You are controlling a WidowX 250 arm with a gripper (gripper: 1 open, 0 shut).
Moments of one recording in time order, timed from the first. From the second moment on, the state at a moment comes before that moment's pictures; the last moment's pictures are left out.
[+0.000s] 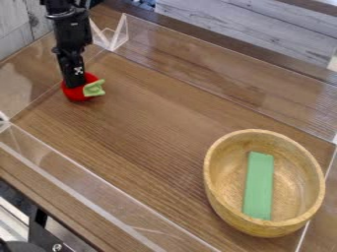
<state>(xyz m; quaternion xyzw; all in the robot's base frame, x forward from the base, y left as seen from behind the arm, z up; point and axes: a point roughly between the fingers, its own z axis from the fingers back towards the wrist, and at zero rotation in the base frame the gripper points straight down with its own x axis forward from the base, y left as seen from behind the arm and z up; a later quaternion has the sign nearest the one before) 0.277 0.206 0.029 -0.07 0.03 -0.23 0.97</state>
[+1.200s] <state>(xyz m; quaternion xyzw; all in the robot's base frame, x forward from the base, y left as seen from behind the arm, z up) 0.311 0.145 0.069 -0.06 -0.01 -0.26 0.96</state>
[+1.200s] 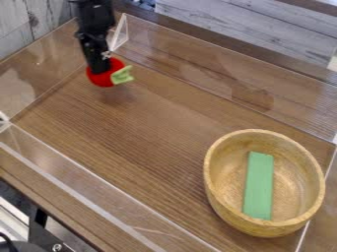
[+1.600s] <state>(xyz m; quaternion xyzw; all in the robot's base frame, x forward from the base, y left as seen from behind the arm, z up) 0.346 0.097 0.090 -0.05 -0.03 -0.36 0.93</state>
